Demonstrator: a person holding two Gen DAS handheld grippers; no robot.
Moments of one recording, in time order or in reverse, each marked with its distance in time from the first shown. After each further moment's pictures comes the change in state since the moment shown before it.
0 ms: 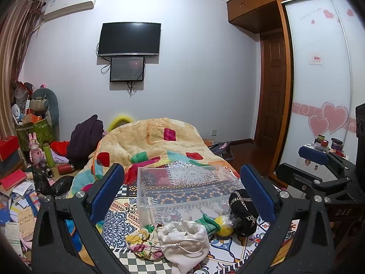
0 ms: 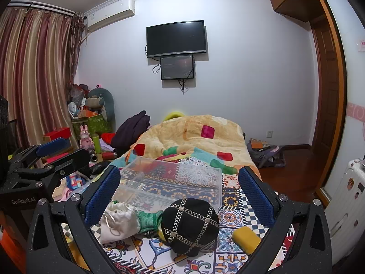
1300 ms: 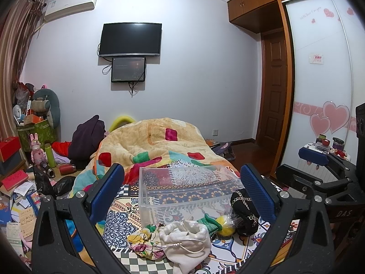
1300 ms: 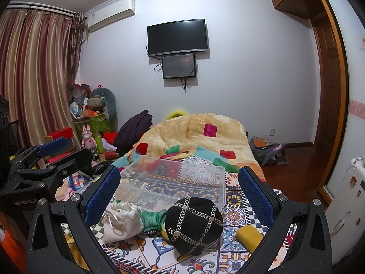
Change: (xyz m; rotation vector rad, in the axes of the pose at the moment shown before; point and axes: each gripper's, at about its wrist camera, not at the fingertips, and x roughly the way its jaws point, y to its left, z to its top) left arm -0.001 -0.003 -0.001 0.008 -0.004 0.010; right arm 0.003 0.005 -0.002 0.007 0.007 0.015
